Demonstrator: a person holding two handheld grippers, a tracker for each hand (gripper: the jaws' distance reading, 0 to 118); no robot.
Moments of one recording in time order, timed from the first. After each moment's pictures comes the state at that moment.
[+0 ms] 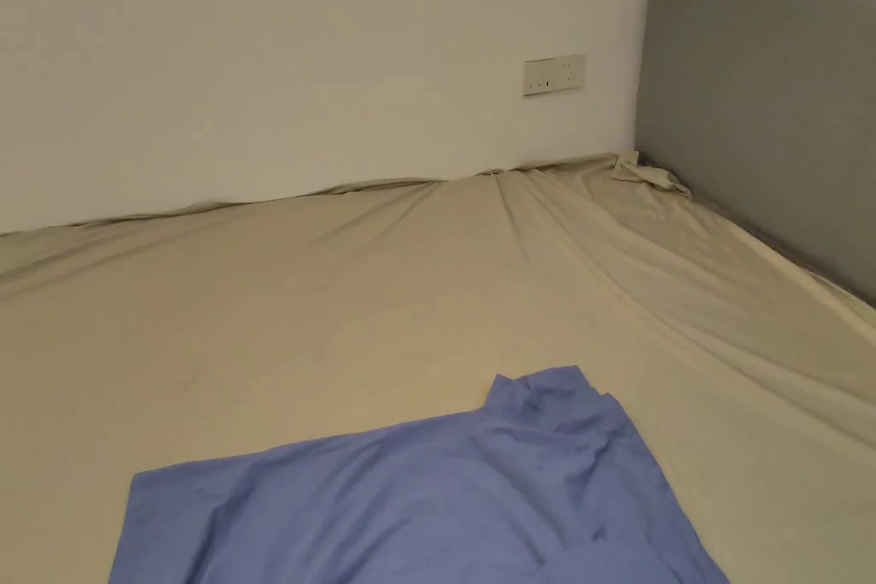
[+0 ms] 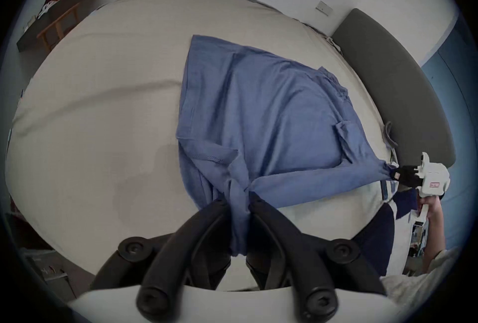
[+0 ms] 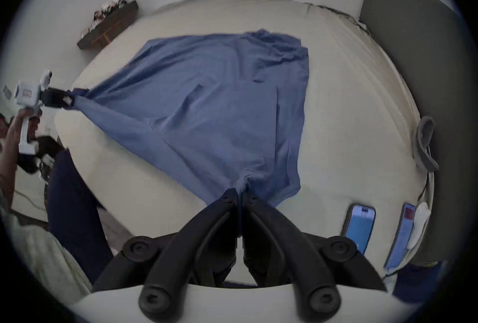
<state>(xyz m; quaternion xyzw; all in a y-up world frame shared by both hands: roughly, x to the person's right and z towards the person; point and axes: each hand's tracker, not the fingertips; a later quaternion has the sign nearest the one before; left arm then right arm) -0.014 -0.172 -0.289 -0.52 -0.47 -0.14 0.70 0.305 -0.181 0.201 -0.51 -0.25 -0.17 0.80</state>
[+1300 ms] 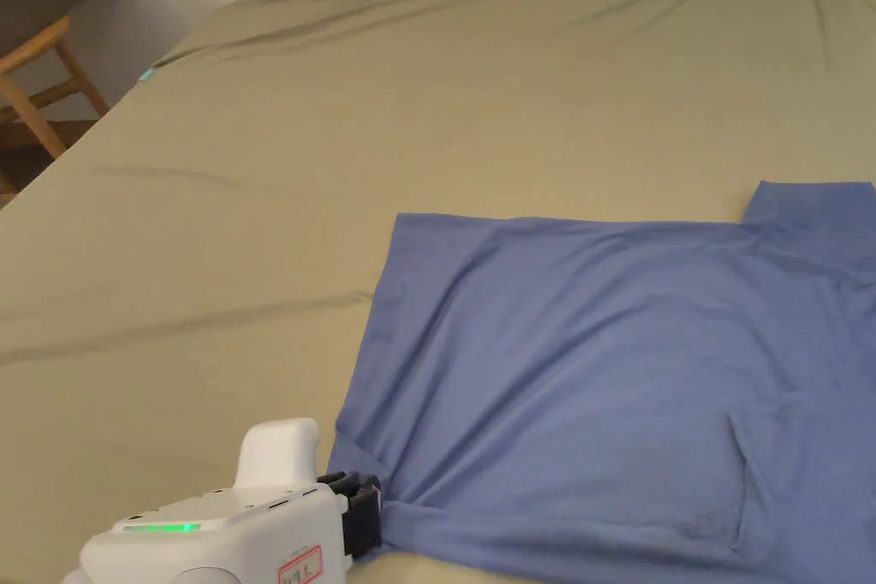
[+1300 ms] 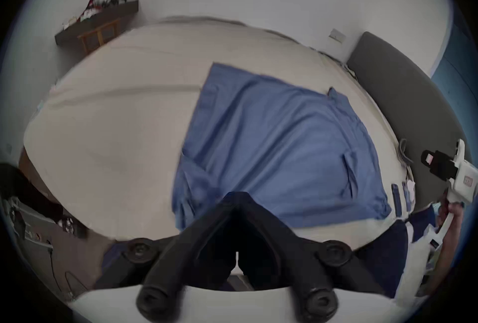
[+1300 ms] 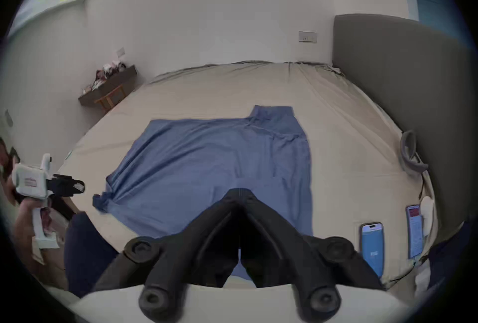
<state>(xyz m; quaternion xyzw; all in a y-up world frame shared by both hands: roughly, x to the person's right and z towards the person) -0.052 -0.189 -0.188 -0.47 -0.41 -0.09 0.77 0.232 -0.130 0.156 -0.30 -0.30 -0.19 0.89</state>
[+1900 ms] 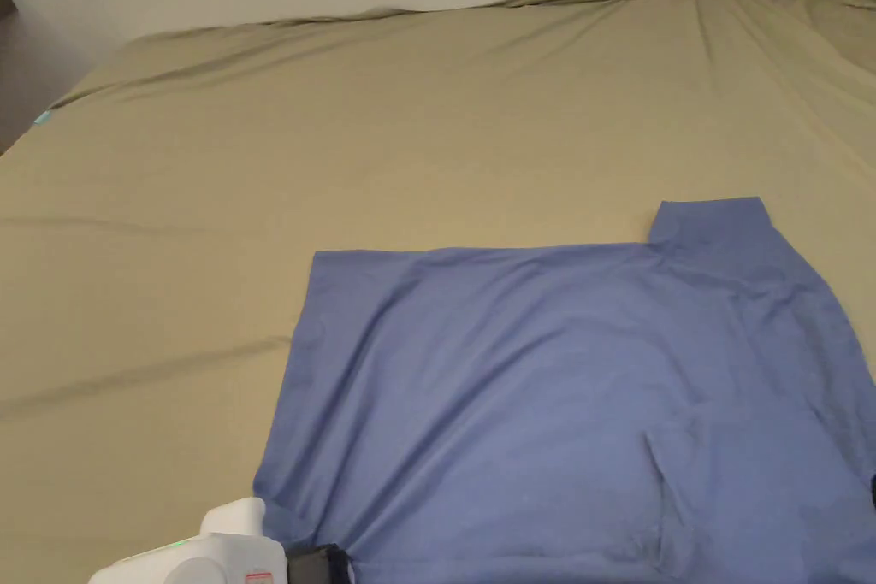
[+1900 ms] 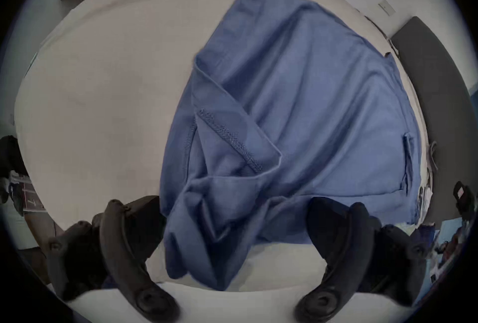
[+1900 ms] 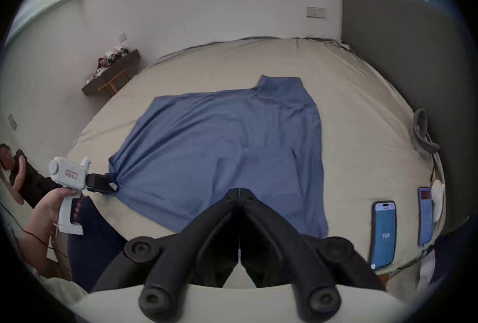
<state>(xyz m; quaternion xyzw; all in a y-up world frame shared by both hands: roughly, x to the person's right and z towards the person) -0.014 -0.280 -0.247 -0.58 -0.32 -0.14 0.73 0.253 -0.150 0.182 -0.35 -0.32 -0.22 0.86</state>
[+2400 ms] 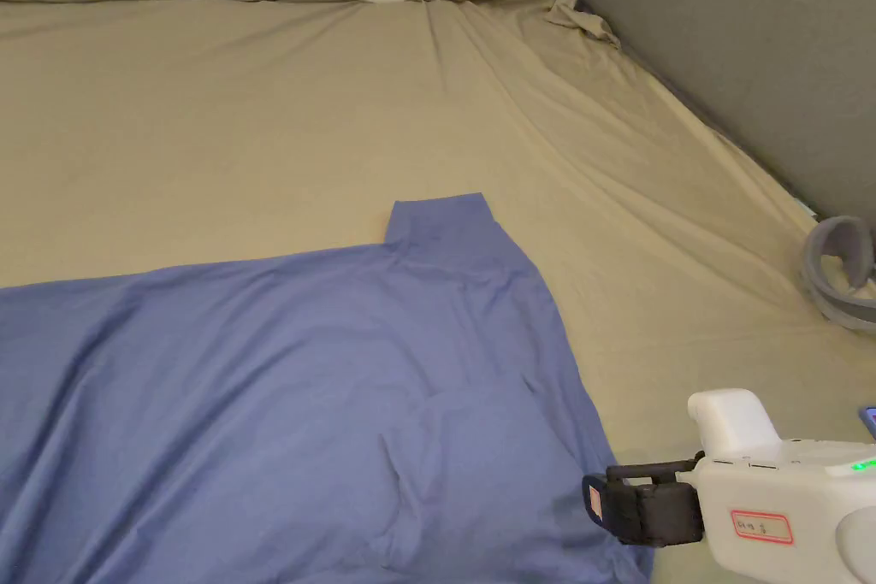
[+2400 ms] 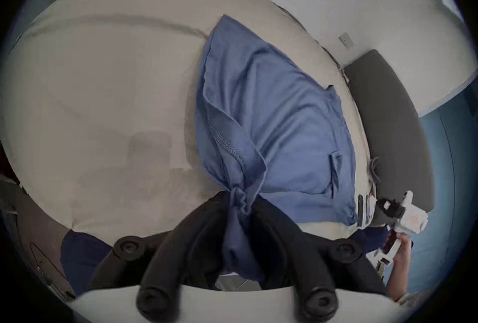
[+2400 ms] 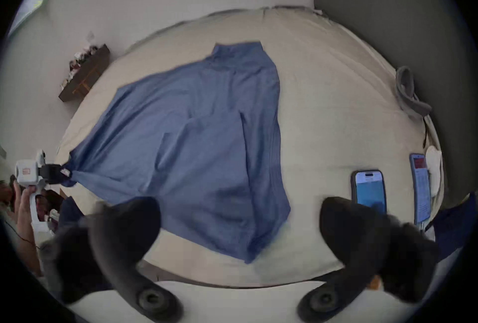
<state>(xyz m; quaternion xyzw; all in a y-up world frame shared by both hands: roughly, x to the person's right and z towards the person) -0.059 -0.205 -0.256 -0.56 -0.42 0.00 0.71 0.296 -0.195 0.230 -0.38 -0.35 -0.26 0.81</state>
